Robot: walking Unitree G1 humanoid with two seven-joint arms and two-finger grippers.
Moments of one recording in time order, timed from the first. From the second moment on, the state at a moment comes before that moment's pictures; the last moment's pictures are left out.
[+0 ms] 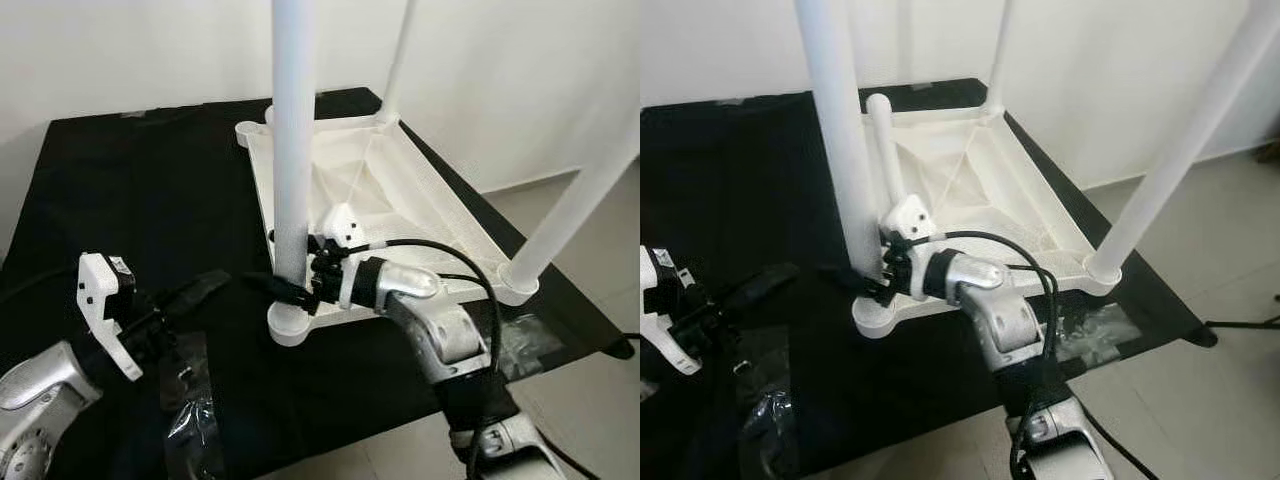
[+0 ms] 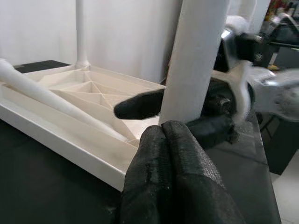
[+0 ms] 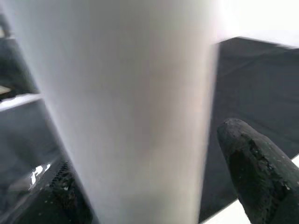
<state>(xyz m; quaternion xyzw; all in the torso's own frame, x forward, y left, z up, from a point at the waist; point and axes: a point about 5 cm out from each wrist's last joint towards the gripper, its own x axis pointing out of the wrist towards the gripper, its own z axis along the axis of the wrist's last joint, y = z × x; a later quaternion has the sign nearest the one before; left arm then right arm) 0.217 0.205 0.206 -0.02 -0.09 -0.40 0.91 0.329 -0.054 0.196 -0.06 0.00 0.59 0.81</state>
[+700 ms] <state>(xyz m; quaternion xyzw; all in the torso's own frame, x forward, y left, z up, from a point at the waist) 0.217 0.203 0.206 -0.02 -0.09 -0.39 0.91 0.346 -0.079 0.204 -0.07 0.02 0.67 0.74</state>
